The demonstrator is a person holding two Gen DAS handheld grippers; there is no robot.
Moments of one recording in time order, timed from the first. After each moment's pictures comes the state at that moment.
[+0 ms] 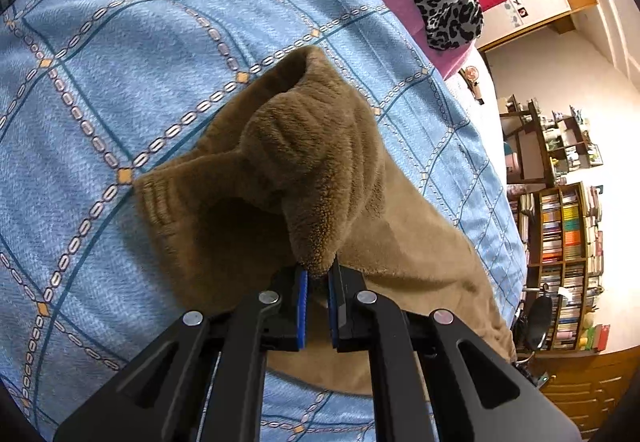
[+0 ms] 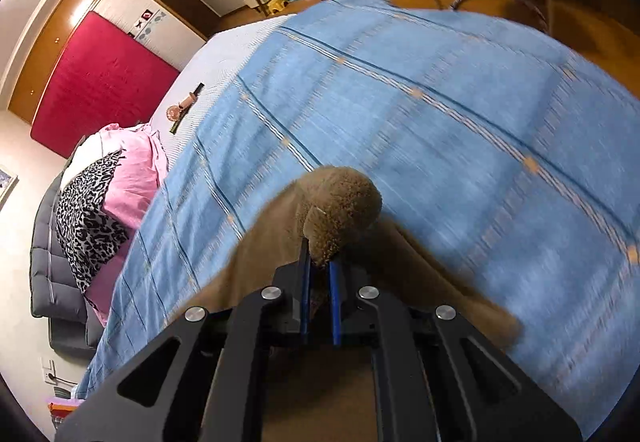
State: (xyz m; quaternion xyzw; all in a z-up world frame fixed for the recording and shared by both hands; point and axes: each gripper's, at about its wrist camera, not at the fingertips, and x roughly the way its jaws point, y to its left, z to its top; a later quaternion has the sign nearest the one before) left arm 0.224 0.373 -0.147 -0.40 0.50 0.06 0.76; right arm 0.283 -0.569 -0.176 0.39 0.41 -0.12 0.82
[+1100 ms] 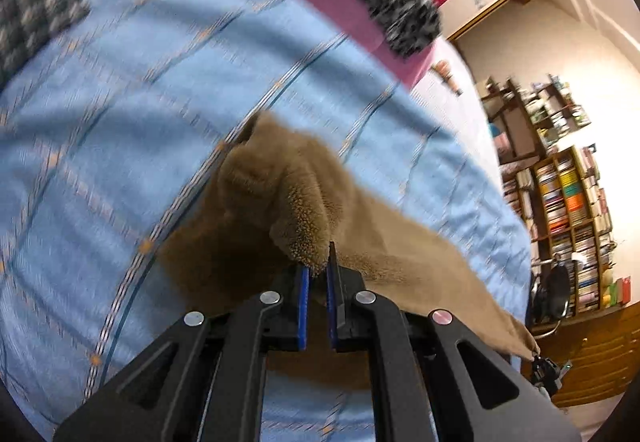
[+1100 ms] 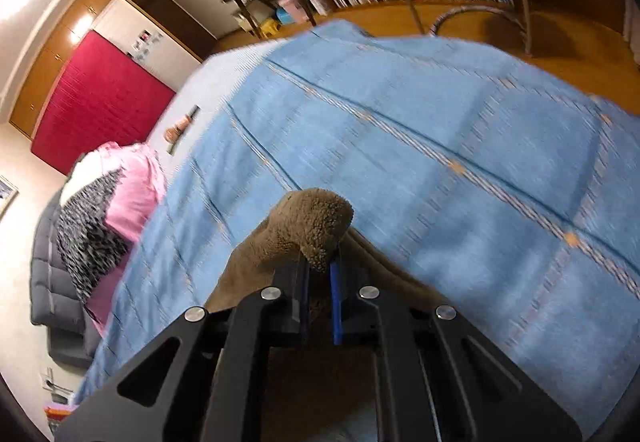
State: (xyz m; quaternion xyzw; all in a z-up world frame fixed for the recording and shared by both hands) left arm 0.219 0.382 -0.112 -0.33 0.49 0.03 0.81; right arm 0.218 -0.589 -0.160 0.38 0.39 -0.15 0.82
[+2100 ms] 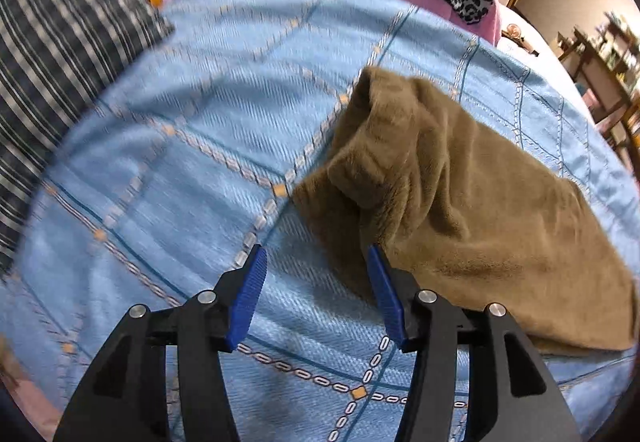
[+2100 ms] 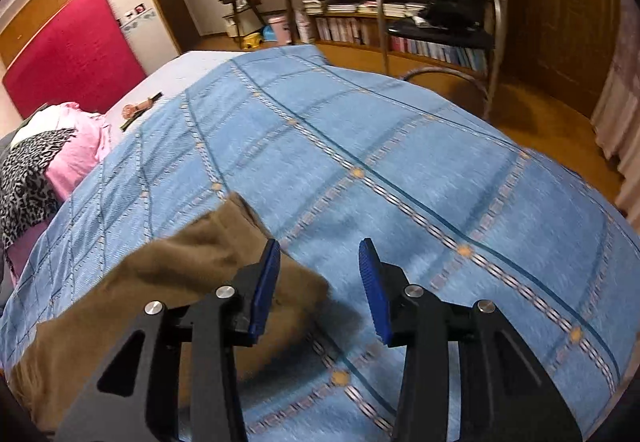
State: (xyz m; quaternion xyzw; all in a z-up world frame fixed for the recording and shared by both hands) left arm 0.157 0.355 -0.129 -0.13 0.51 0.18 0.83; right arm 0.192 -0.584 -0.163 0.22 0.38 -0.21 0.87
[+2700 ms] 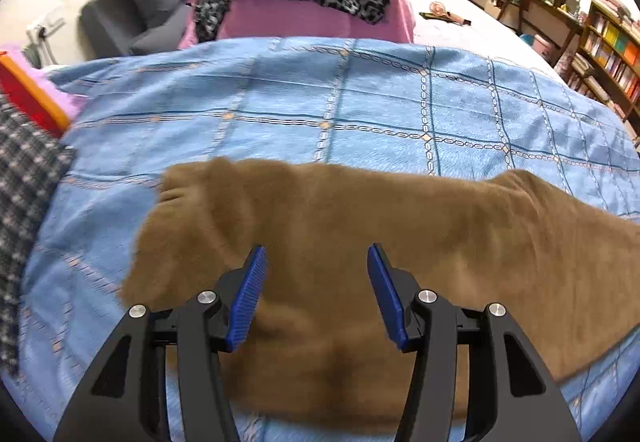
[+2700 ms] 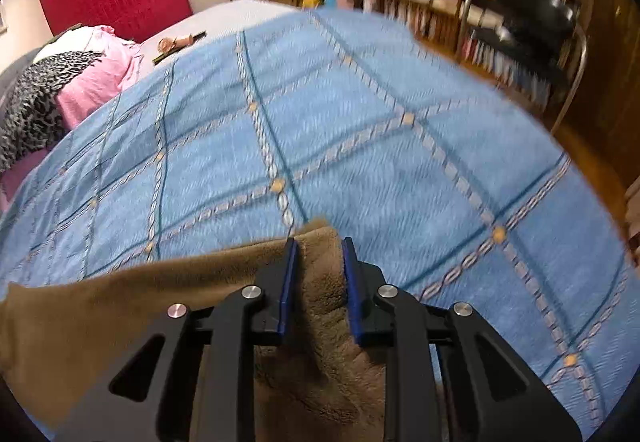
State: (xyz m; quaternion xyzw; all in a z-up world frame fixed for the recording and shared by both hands) left arm 0.274 0.243 -0.146 -0.02 0.48 0.10 0.87; right arm 0.311 -0.546 -0.201 0.10 0.43 -0.15 0.88
